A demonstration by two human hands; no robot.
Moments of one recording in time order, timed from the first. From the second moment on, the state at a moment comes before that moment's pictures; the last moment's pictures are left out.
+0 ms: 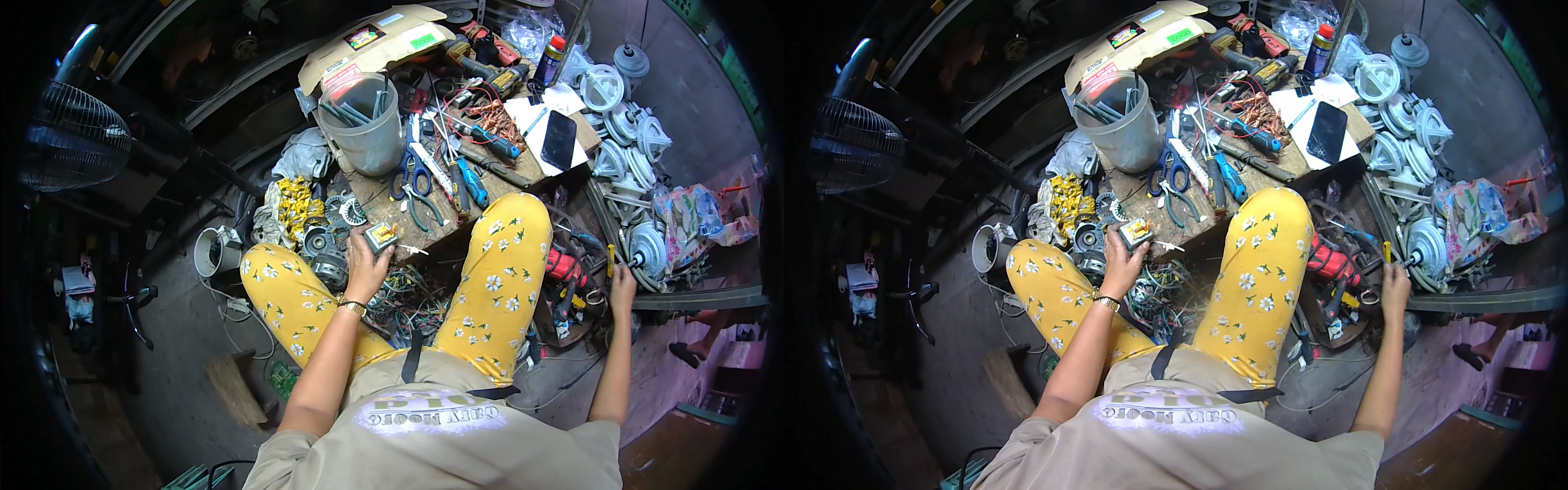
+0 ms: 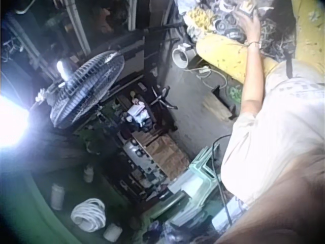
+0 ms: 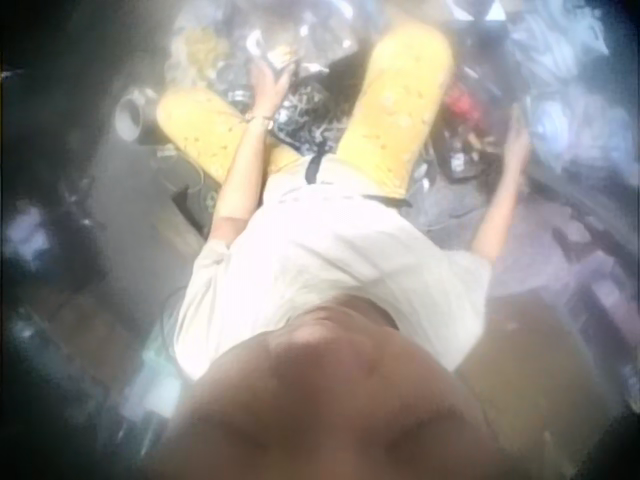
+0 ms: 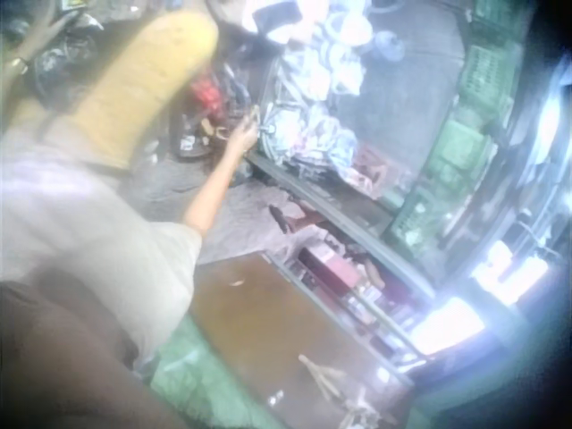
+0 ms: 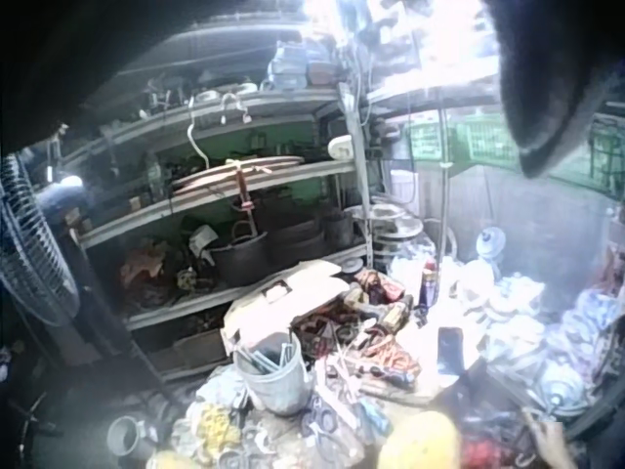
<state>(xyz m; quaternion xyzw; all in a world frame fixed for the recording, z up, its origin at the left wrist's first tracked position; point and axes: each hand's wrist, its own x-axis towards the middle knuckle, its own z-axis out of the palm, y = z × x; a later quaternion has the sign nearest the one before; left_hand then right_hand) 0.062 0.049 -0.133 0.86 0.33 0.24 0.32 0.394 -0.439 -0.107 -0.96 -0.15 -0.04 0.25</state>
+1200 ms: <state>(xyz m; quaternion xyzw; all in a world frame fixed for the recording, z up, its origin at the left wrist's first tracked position) 0.071 0.050 -0.104 0.87 0.38 0.16 0.27 0.145 -0.140 -0.049 -0.70 -0.38 0.17 0.58</state>
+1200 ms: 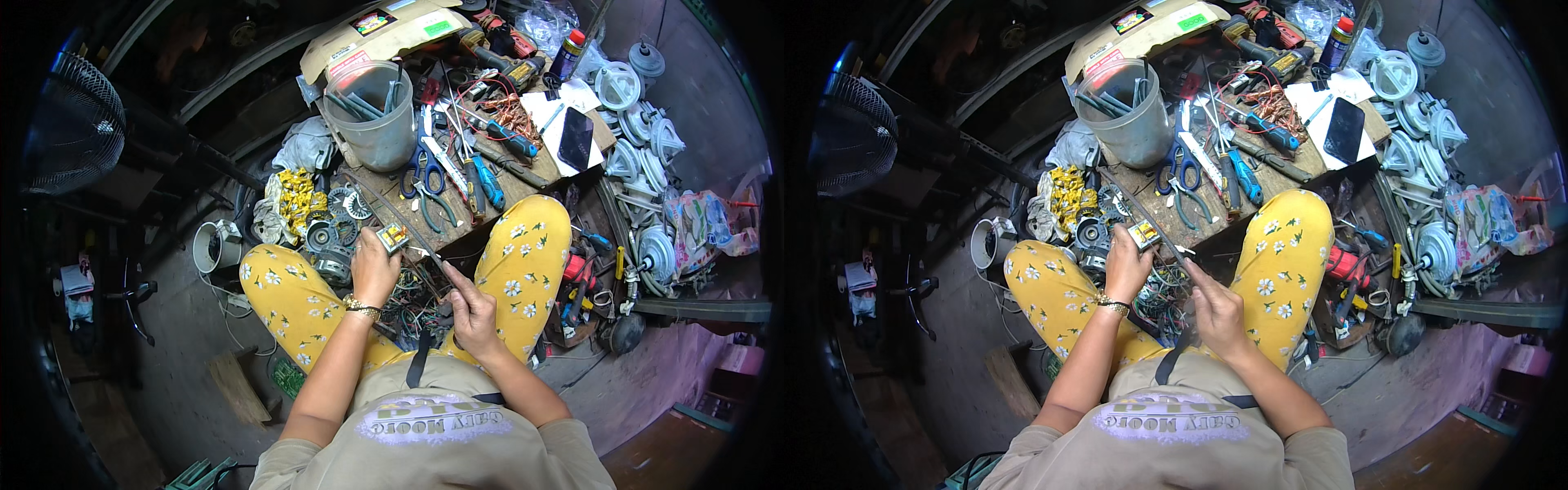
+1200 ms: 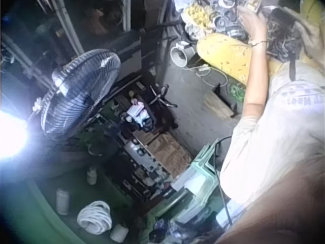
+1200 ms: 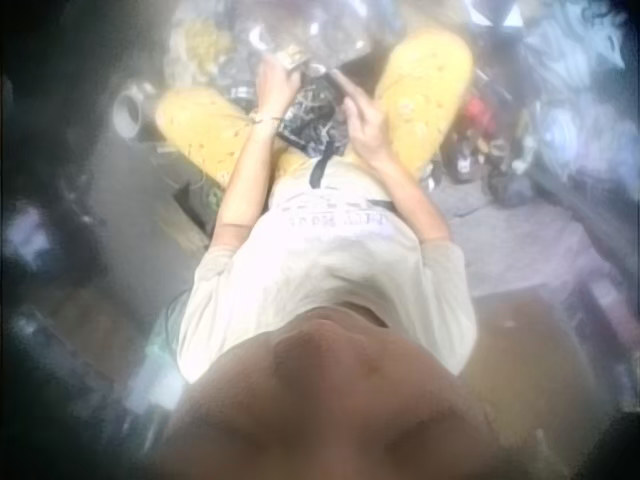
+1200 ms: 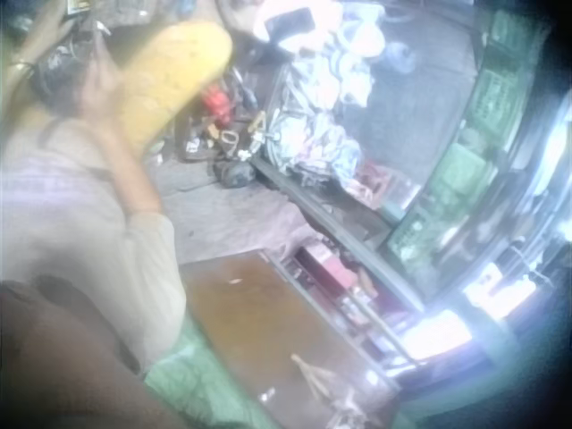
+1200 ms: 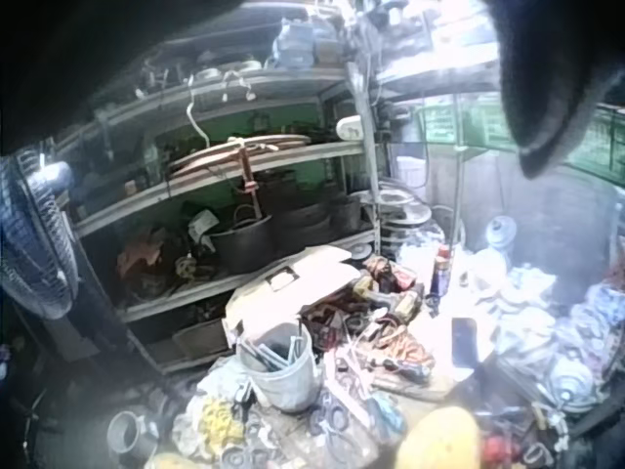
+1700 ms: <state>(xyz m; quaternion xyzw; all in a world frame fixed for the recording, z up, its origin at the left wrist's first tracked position) 0.072 0.051 -0.097 0.87 0.38 0.13 0.27 0.137 -0.130 -0.052 -0.72 -0.36 0.13 0.57</state>
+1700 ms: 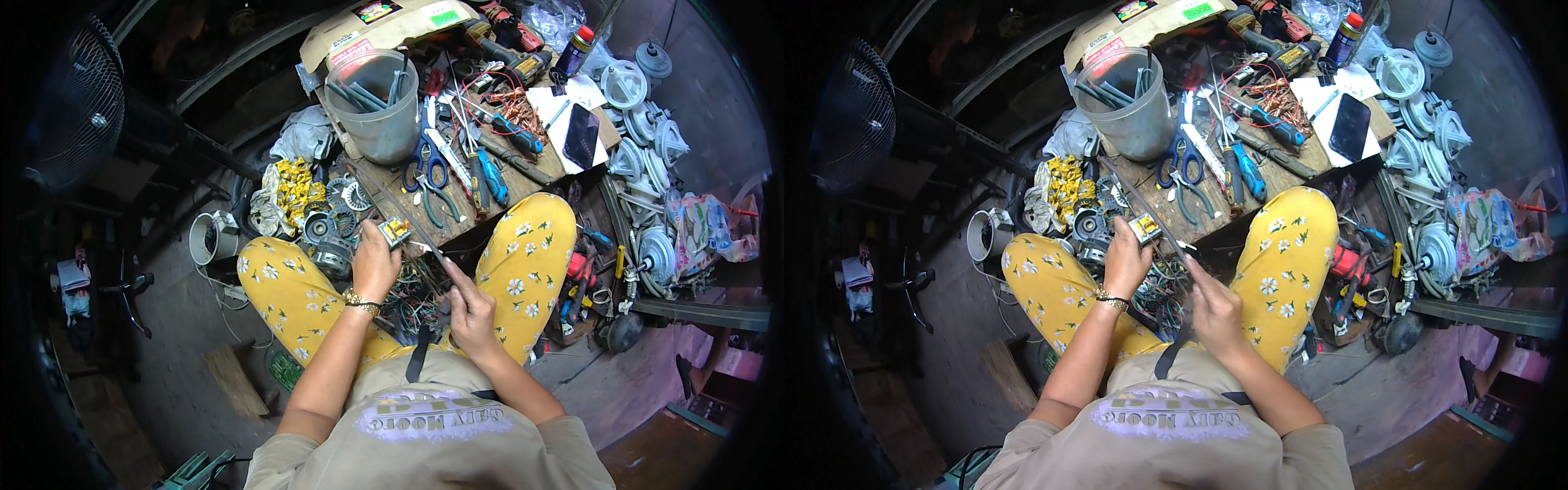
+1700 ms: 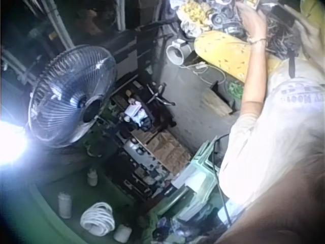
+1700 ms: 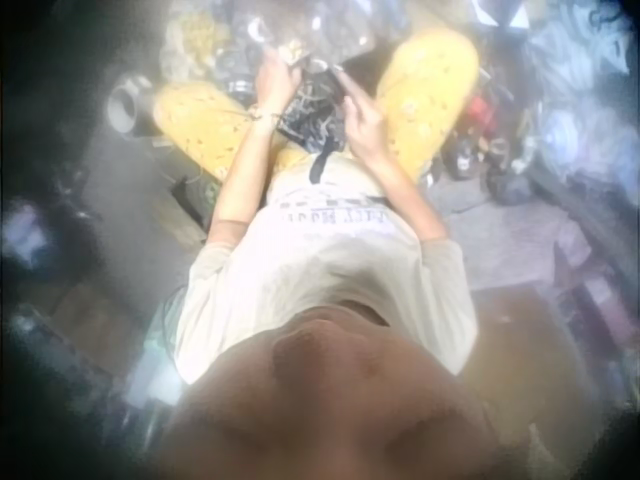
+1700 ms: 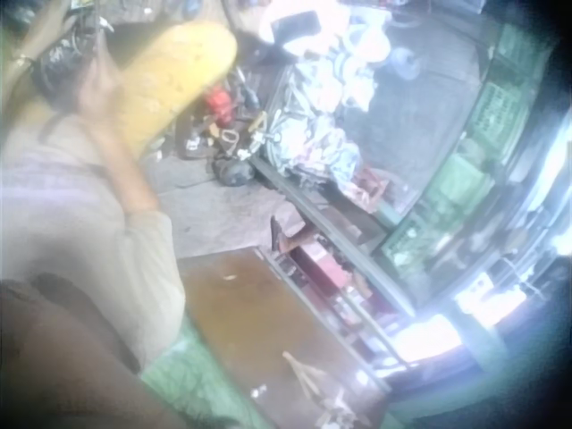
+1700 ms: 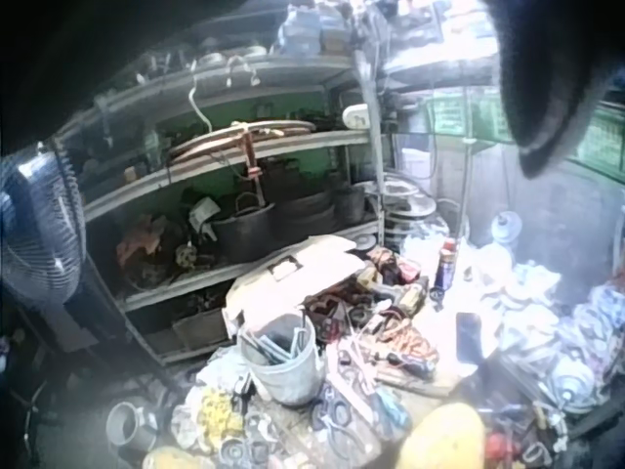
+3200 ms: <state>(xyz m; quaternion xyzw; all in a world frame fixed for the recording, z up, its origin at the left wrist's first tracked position) 0.070 0.052 -0.090 0.87 0.41 0.08 0.26 0.134 -0.107 -0.055 -0.73 -0.45 0.01 0.52</state>
